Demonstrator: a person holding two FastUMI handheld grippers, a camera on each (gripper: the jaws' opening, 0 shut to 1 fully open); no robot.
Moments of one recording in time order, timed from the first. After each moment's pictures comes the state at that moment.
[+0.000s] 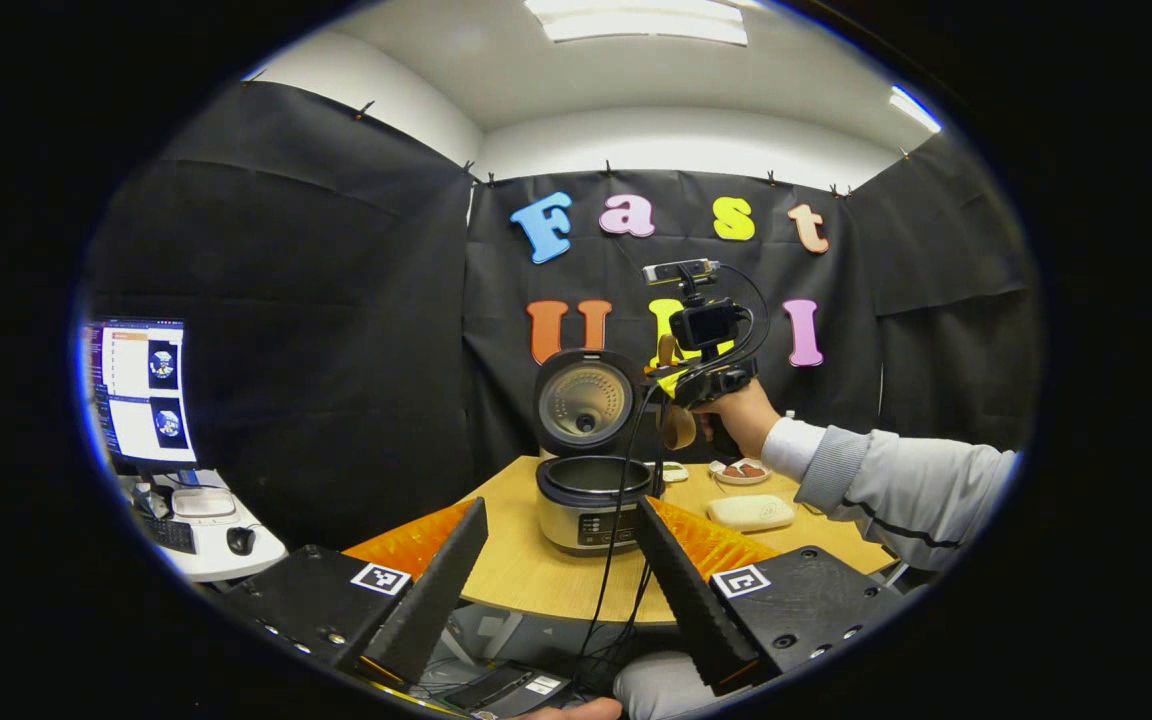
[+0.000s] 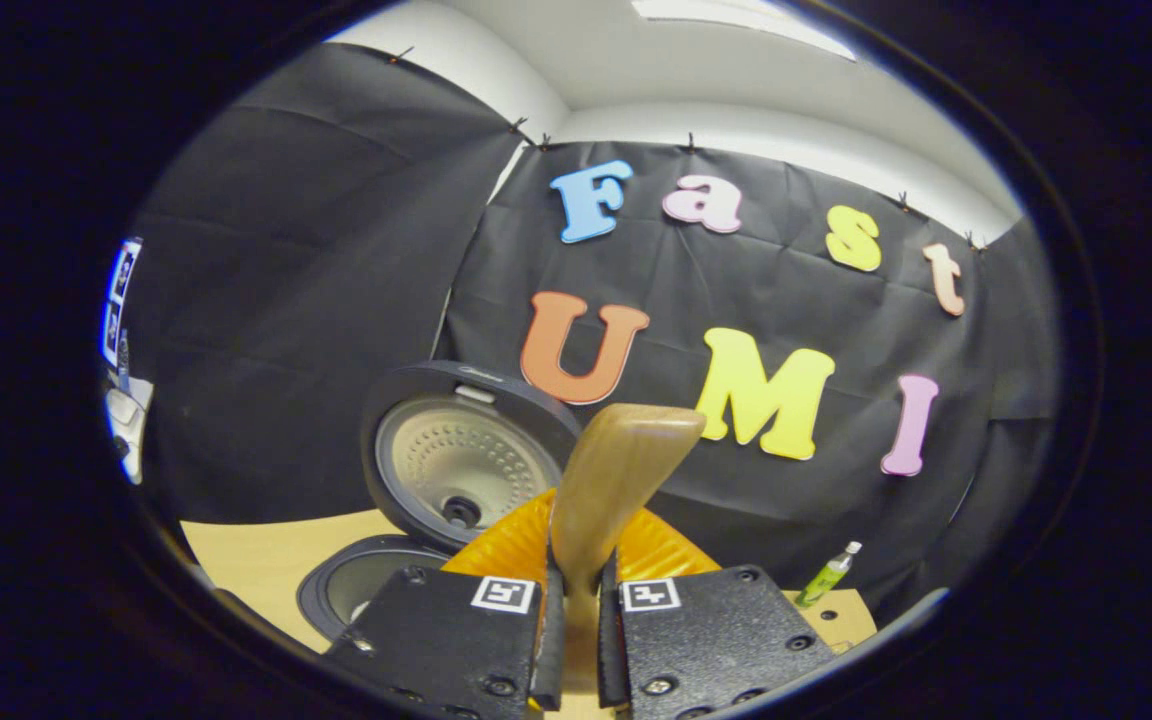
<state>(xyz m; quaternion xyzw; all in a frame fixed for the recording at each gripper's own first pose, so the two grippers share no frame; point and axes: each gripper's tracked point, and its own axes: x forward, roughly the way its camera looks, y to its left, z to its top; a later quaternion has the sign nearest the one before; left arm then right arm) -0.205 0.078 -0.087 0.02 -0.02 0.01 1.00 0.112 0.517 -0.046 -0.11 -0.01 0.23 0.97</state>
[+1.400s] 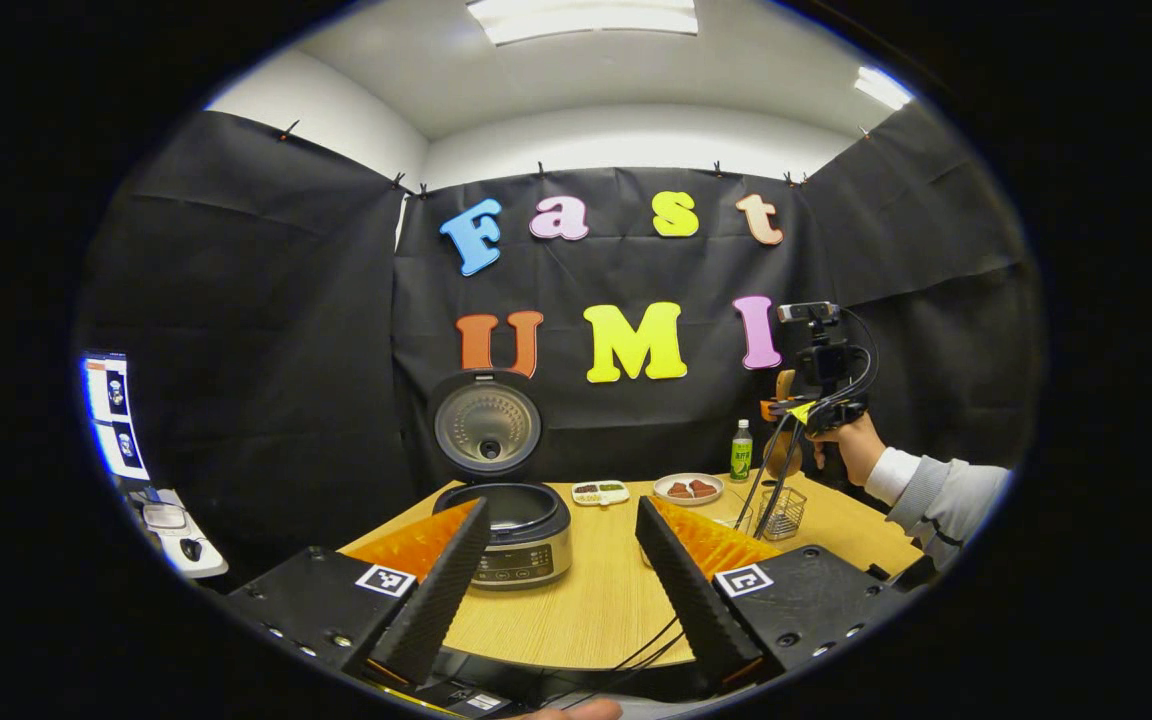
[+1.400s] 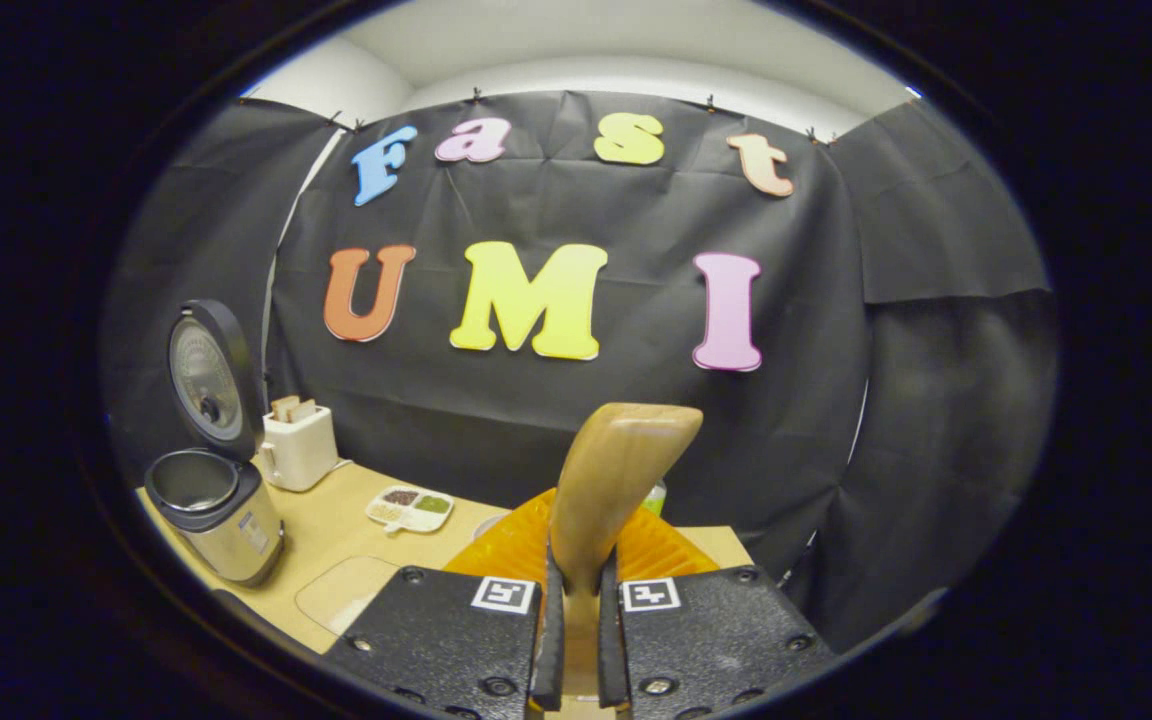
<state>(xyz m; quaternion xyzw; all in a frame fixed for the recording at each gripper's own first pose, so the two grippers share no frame) -0.128 -0.049 -0.065 0.05 -0.03 -0.03 1.00 0.225 0.146 -0.129 -0.02 0.07 0.09 0.99</state>
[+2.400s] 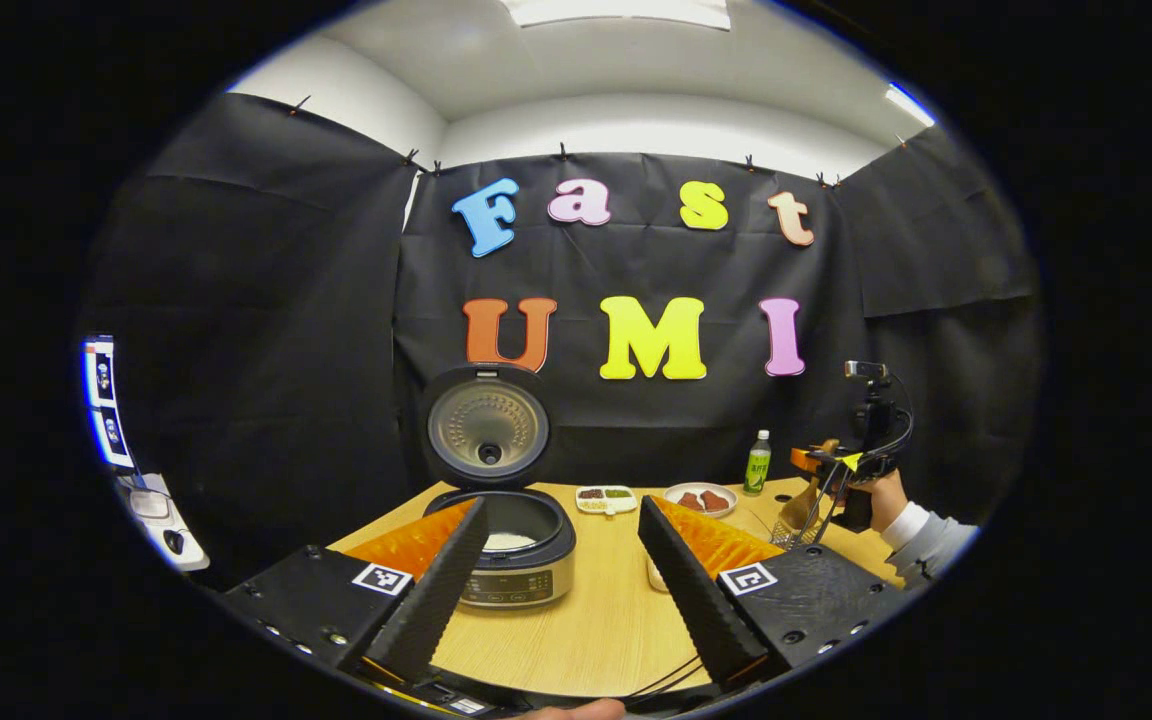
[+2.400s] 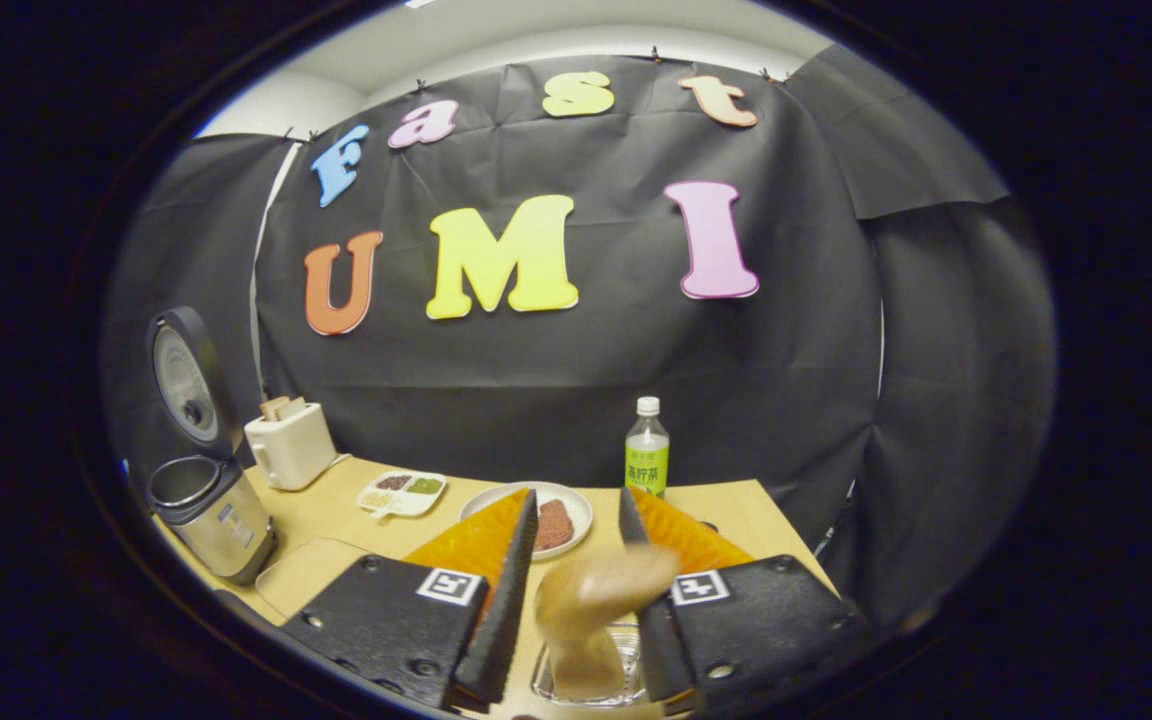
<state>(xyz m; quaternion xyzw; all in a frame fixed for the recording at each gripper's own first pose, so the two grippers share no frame) -0.059 -0.037 -0.035 0.01 -0.02 -0.01 1.00 0.272 0.115 -0.190 0.04 0.10 0.11 0.99</state>
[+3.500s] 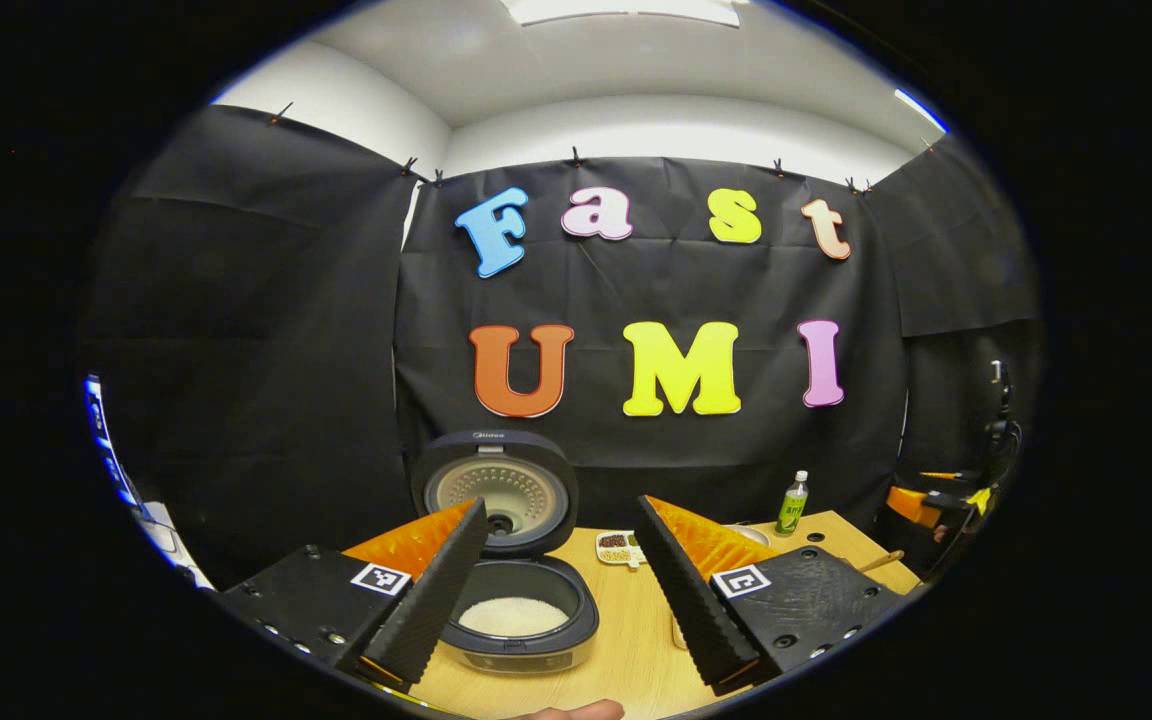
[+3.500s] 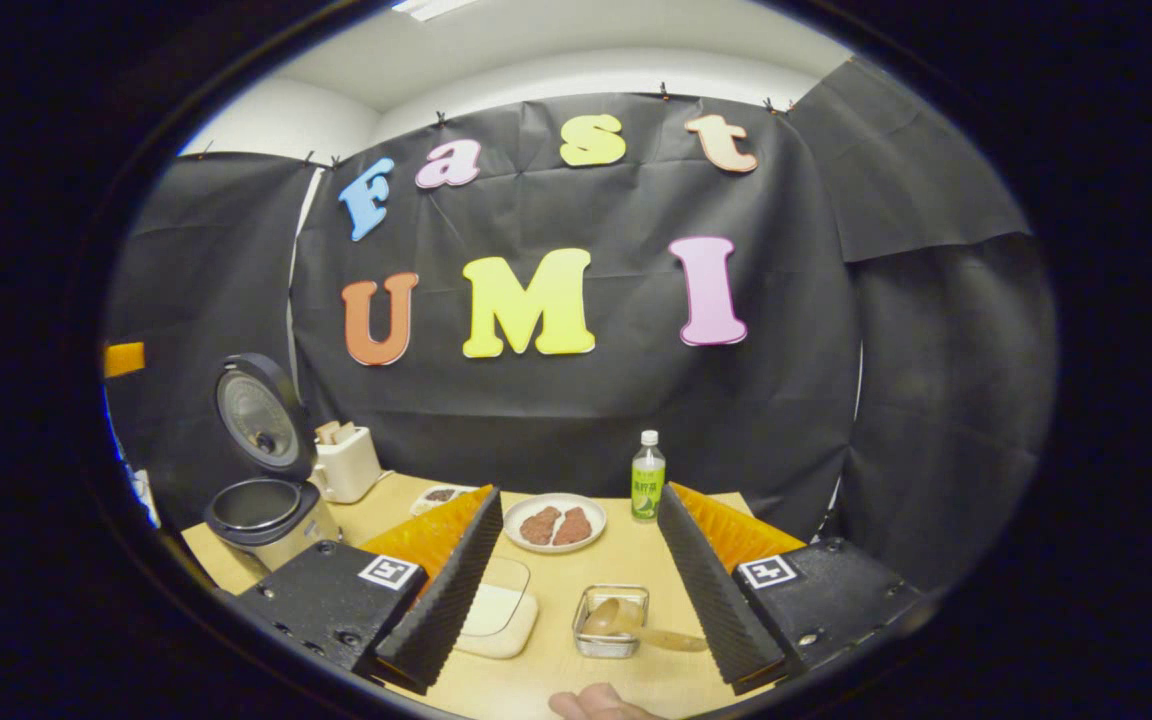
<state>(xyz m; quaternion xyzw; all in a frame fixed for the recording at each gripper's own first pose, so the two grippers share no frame) 0.055 -0.020 0.048 0.03 -0.03 0.01 1.00 0.127 0.101 -0.105 0.04 0.09 0.13 0.99</state>
